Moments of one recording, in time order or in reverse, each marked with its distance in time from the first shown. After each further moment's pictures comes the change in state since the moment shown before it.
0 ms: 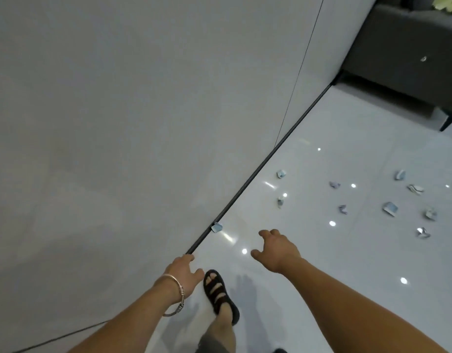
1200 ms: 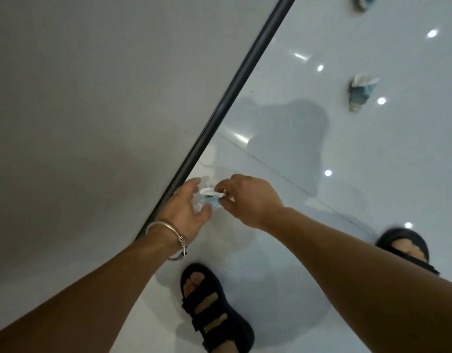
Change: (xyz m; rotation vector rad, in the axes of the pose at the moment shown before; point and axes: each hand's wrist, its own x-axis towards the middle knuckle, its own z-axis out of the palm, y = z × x) left_hand 0.529 -0.016 0.216 -0.082 0.034 0.035; right_hand 0.514 0.097 0.293 0.262 -0.065 -0.382
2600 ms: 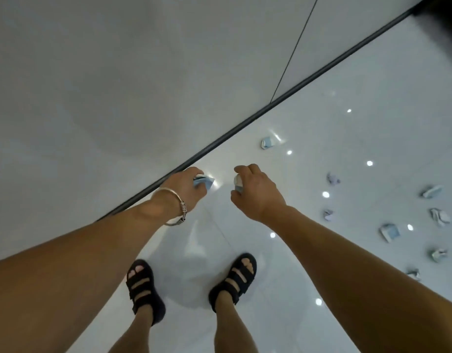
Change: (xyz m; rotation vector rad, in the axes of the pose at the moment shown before) left_hand -0.192 0.309 -0.105 -0.138 0.265 0.082; right_hand -0.222 -0.075 -0.377 -0.246 0.085 -0.034
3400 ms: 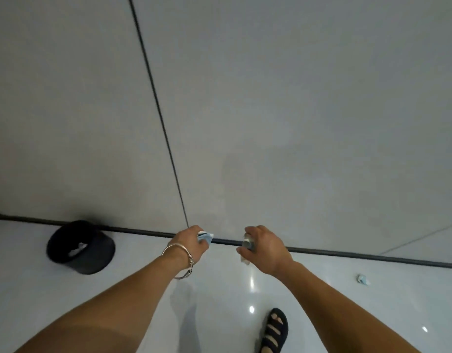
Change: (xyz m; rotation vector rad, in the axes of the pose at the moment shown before) left_hand -0.559 -0.257 -0.262 -0.349 0.491 -0.434; right_hand -0.324 -0.498 0.086 -0.302 -0.223 -0.556
